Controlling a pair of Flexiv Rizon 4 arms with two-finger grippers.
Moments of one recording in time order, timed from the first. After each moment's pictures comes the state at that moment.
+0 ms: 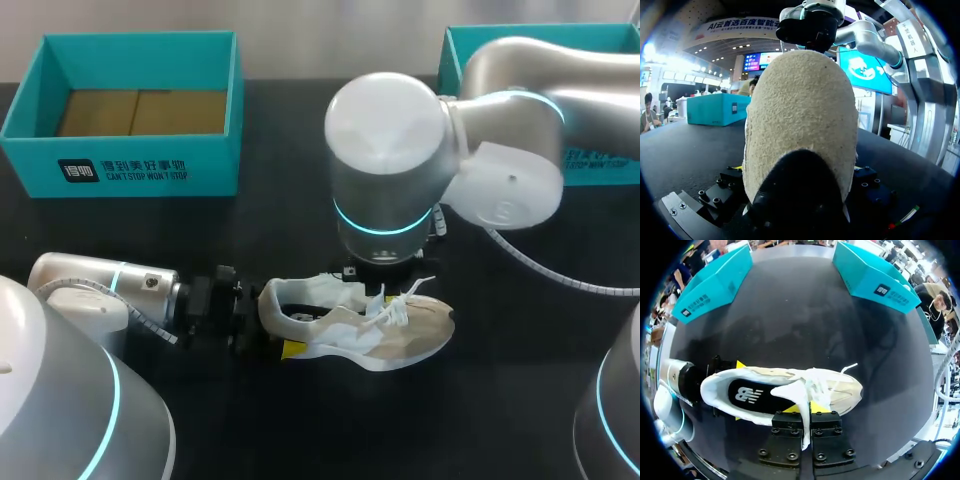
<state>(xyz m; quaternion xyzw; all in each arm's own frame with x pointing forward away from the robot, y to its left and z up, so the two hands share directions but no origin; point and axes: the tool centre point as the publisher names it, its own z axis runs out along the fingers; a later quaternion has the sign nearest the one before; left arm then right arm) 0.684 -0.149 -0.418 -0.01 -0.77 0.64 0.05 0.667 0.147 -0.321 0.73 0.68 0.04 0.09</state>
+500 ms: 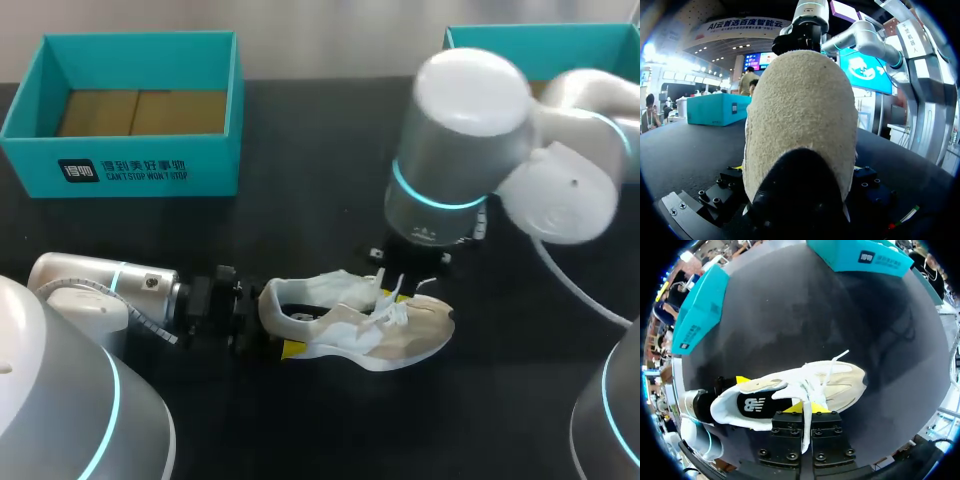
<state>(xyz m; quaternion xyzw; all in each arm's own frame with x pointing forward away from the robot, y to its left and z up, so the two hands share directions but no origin) 0.684 -0.149 -0.418 -0.01 -0.77 0.64 0.05 0.673 0.130 -0.328 0.82 0.57 0.07 -0.02</state>
